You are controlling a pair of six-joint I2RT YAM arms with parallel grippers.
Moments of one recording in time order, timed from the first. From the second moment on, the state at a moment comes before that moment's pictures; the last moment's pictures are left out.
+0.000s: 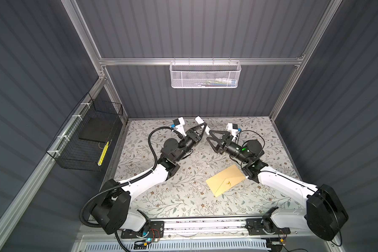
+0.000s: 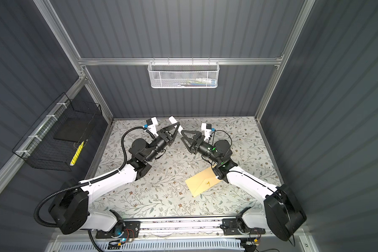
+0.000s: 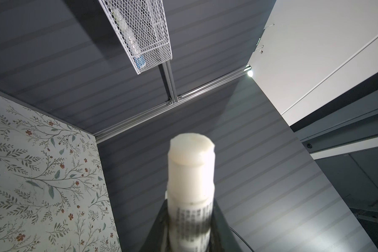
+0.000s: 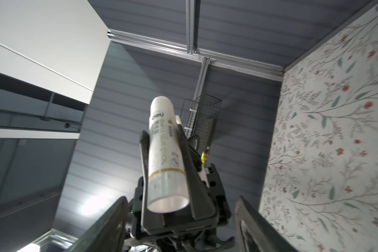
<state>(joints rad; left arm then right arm) -0.71 1.43 0.90 0.87 0.13 -1.25 0.58 1.32 0.76 0.85 -0.46 1.48</state>
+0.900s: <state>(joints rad) -0.71 1.43 0.88 0.91 0.10 -1.26 0.58 1.37 0.78 0.93 -0.48 1.52</state>
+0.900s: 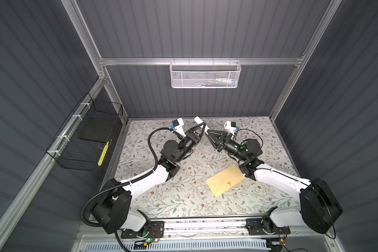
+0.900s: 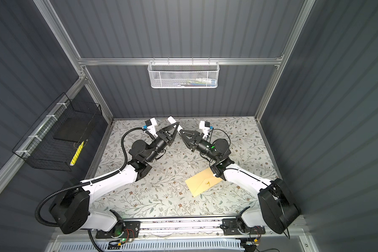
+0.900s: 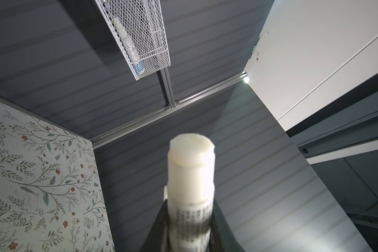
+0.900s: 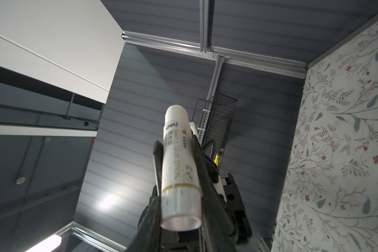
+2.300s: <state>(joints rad) -0.72 1.43 0.99 0.61 0.16 -1.23 0.61 0.86 0.76 0.17 -0.10 0.81</state>
